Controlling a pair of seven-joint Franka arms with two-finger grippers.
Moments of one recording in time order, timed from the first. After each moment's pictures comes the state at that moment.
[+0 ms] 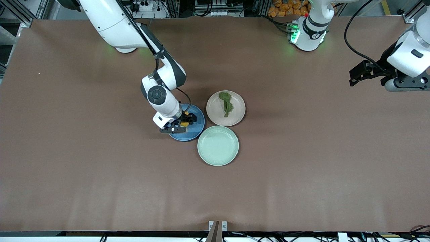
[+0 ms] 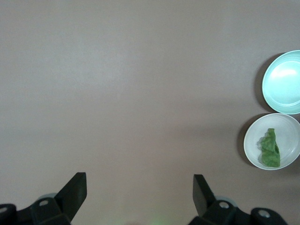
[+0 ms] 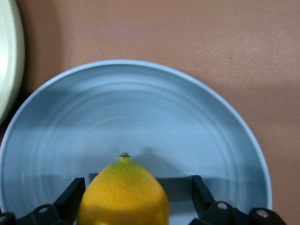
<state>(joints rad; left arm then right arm) -0.05 0.00 -0.10 -1.52 0.00 1.51 -0.12 0.47 0.58 0.11 -1.97 0.10 2.59 0.50</state>
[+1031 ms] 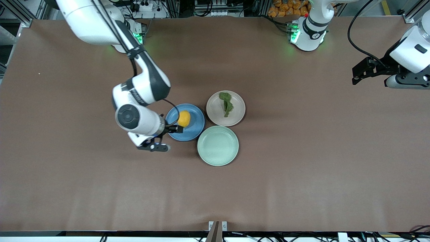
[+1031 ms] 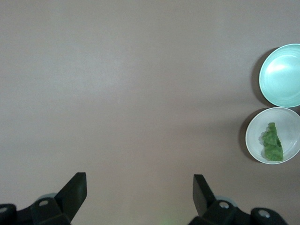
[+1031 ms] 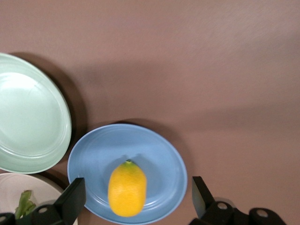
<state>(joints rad) -0.05 0.00 -0.10 -1.51 0.00 1.51 -0.07 0.33 0.58 0.10 -1.50 0.12 1.95 0.47</state>
